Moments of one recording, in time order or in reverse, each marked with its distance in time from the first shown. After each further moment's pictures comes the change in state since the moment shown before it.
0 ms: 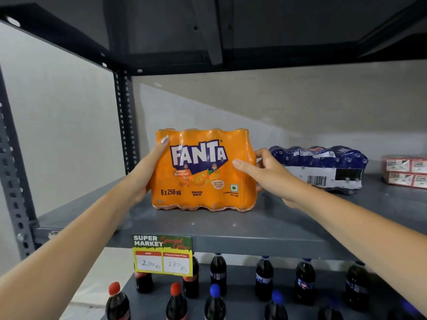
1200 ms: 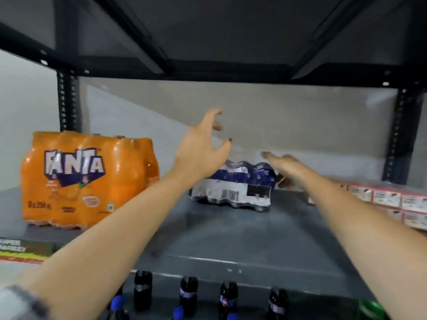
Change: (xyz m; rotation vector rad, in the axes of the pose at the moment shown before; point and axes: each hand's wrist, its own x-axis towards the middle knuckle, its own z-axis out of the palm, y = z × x) left_hand -0.009 0.060 0.285 0.663 0.186 0.713; right_hand 0.048 0.095 -0.235 -0.246 0.217 0.326
